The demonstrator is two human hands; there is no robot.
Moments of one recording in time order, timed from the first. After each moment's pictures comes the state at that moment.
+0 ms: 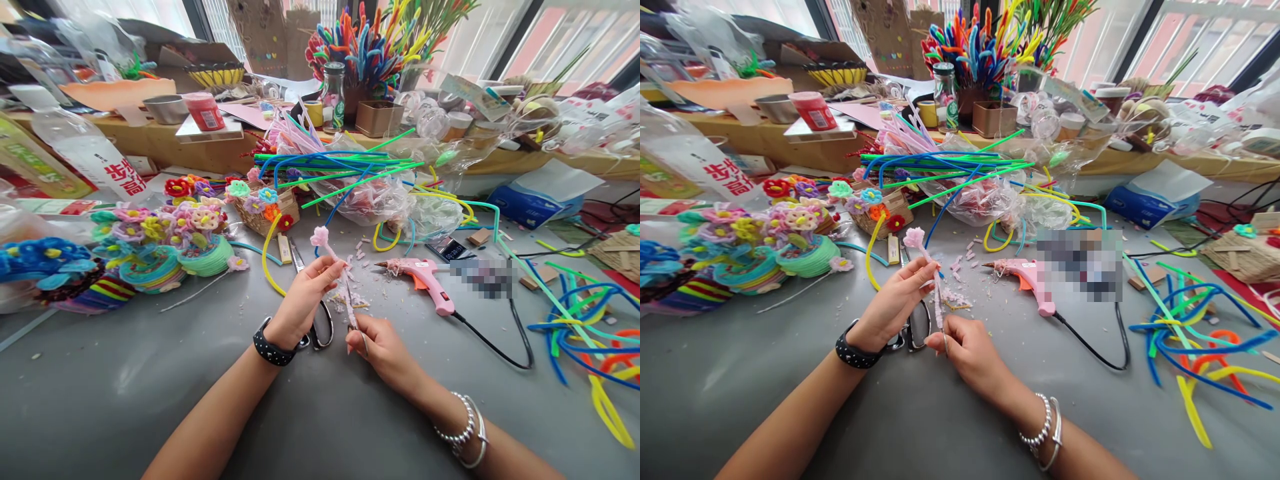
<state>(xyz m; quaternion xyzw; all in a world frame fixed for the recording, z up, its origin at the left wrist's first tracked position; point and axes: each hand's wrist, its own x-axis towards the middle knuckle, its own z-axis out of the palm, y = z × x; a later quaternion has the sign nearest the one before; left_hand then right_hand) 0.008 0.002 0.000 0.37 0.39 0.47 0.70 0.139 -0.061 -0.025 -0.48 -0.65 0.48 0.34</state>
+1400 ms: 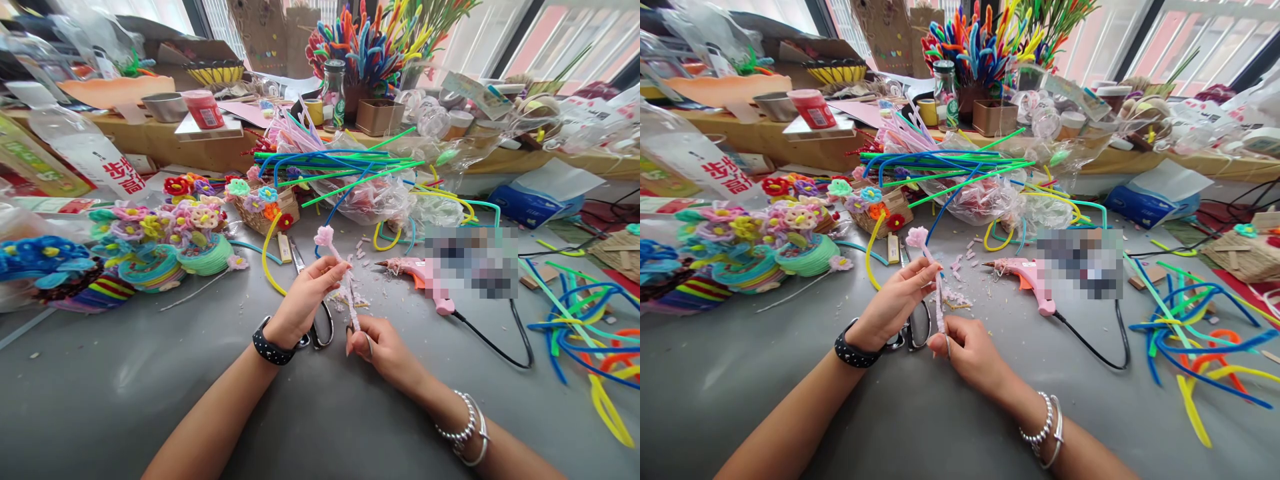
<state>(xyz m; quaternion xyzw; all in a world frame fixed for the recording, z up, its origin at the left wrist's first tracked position) 0.007 0.002 0.000 0.40 0.38 0.44 0.71 0.142 -0.062 -0.024 -0.43 -0.65 0.53 0.34</state>
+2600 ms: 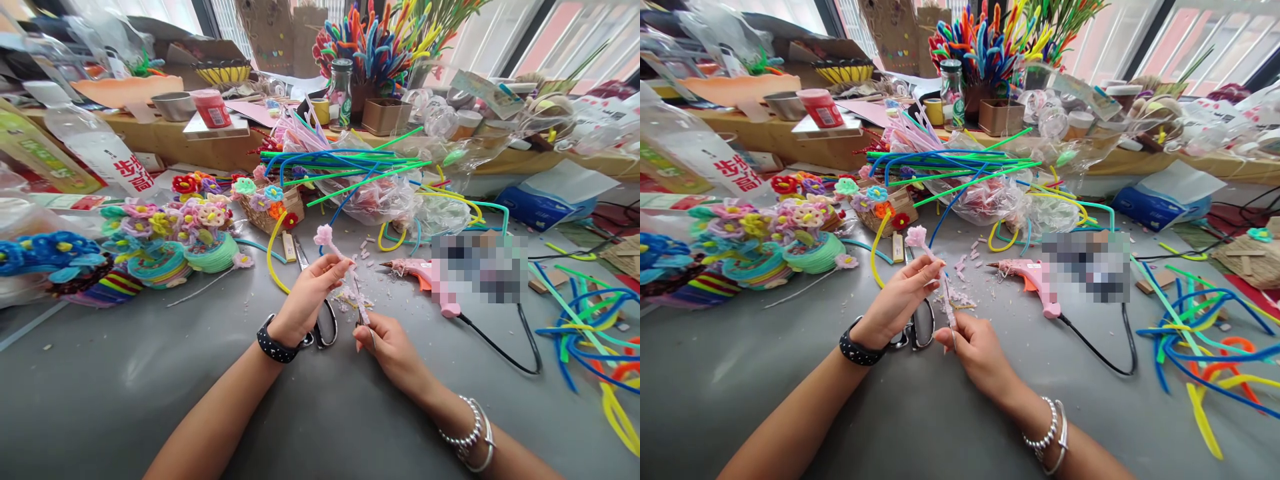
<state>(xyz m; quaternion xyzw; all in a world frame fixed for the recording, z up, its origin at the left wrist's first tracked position) 0.007 0.002 0.001 0.36 0.39 0.47 0.71 0.142 -0.061 -0.030 -0.47 -0.61 0.52 0.37</state>
